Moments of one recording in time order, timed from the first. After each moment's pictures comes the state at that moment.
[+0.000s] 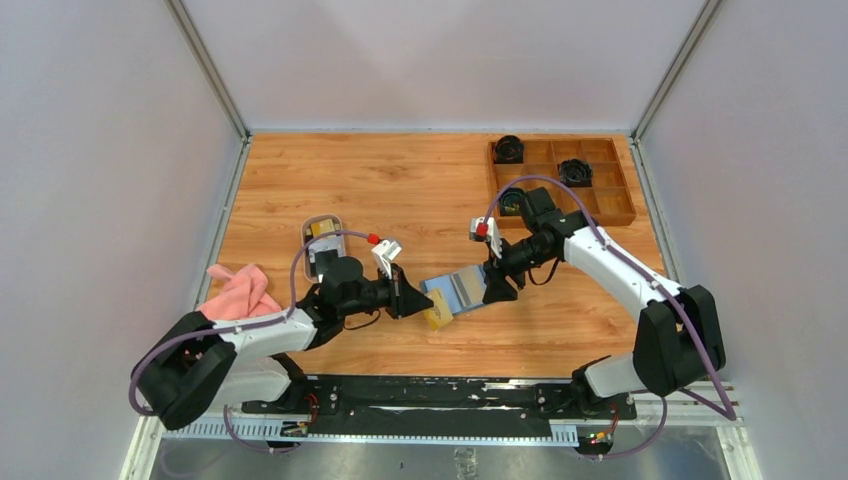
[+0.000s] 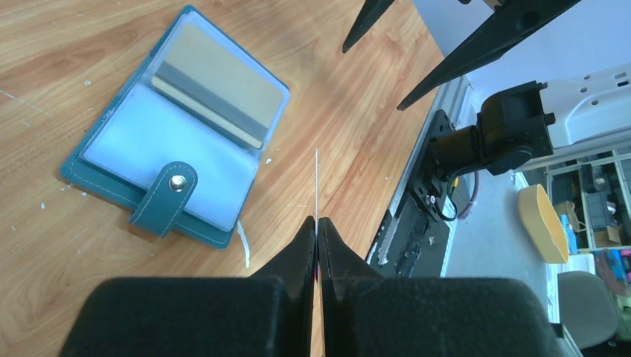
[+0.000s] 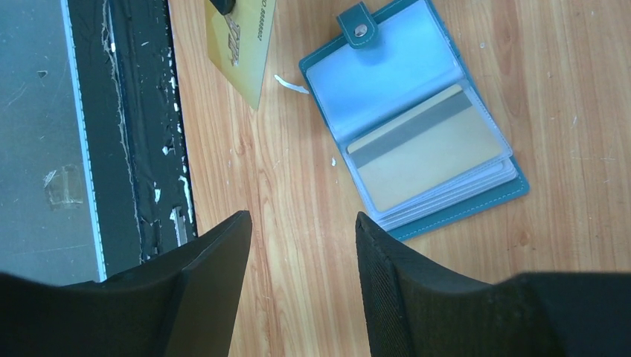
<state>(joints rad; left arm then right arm) -0.72 1.16 0.30 0.60 0.47 -0.63 0.41 1.39 1.00 -0.85 -0.83 -0.76</state>
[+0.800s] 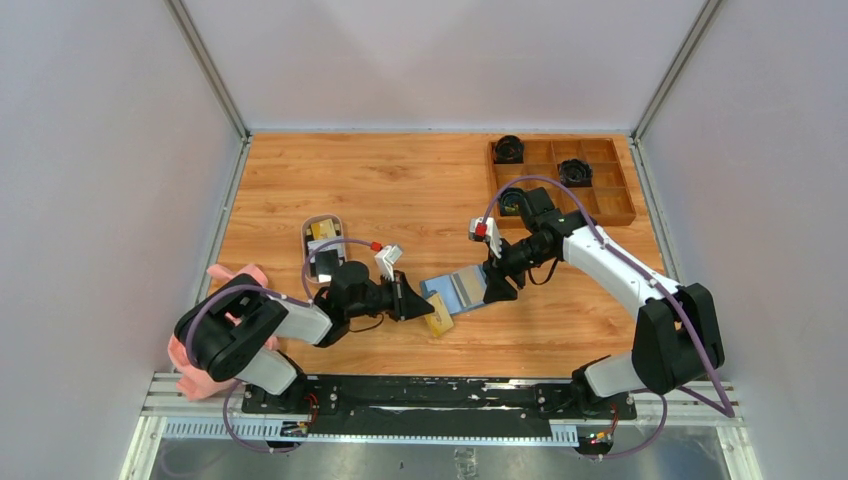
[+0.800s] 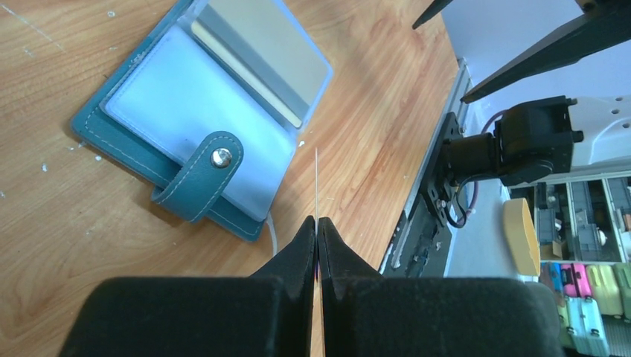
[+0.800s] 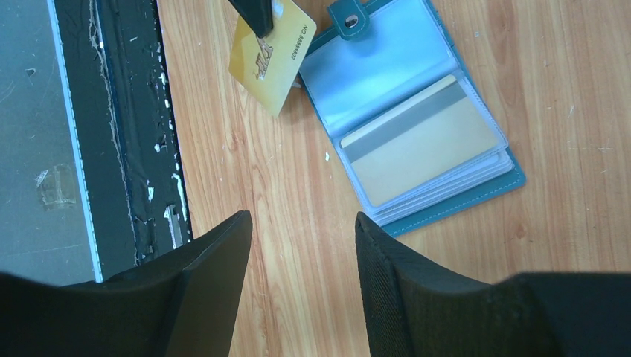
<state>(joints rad) -0.69 1.47 0.24 0.92 0.51 -0.76 0.41 1.41 1.00 -0.85 -0.81 -0.76</state>
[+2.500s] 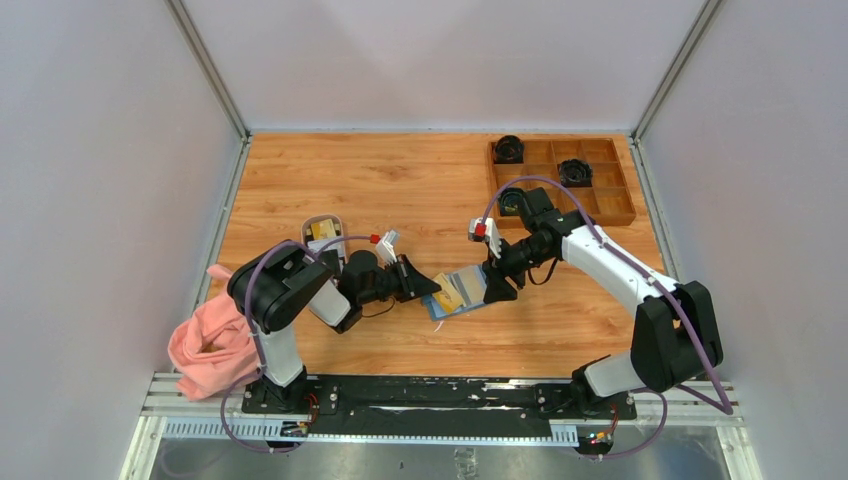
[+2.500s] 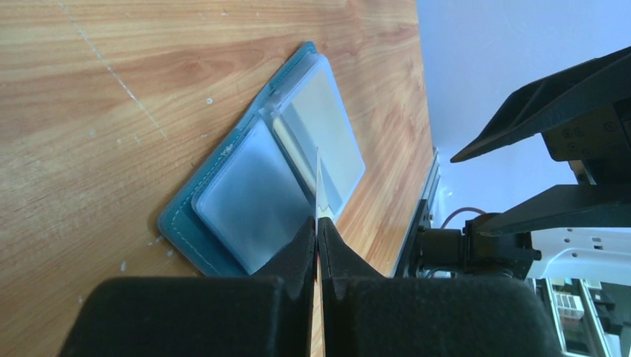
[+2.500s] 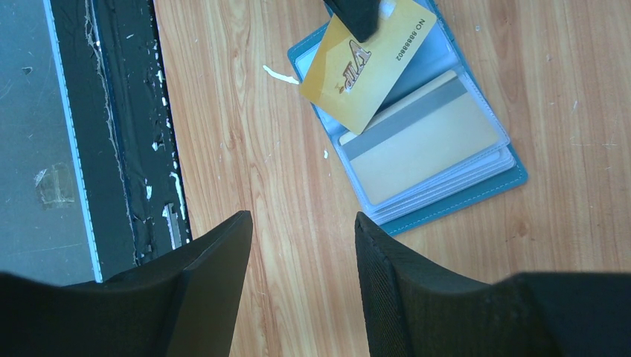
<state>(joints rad) -0.62 1.82 0.36 1.18 0.46 -1.03 0.41 1.42 1.00 -0.85 -0.80 -0.75</state>
